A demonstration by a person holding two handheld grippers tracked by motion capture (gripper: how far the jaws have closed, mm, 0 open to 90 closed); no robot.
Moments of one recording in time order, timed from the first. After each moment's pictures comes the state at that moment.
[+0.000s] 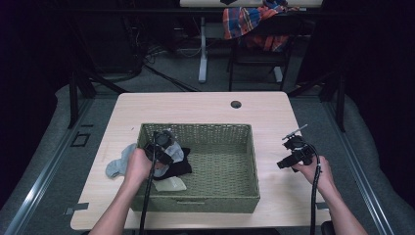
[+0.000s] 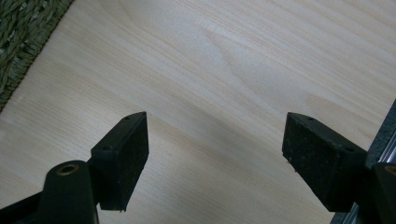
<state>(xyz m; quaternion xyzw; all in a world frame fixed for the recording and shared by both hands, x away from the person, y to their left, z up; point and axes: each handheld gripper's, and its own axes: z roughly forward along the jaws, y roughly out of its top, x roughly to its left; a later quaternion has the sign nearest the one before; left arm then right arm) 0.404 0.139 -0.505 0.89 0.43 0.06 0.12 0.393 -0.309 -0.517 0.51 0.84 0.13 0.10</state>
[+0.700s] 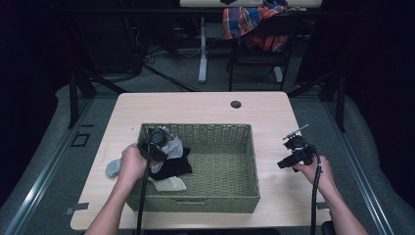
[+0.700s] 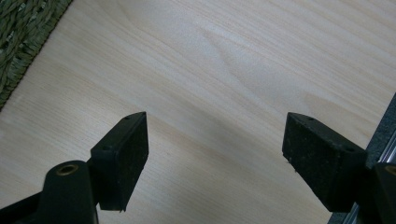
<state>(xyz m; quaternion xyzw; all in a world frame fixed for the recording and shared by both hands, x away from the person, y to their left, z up) 0.393 0.153 -0.475 0.90 0.41 0.09 0.15 0.392 -0.311 -0.516 0.51 0.84 0.13 0.10</state>
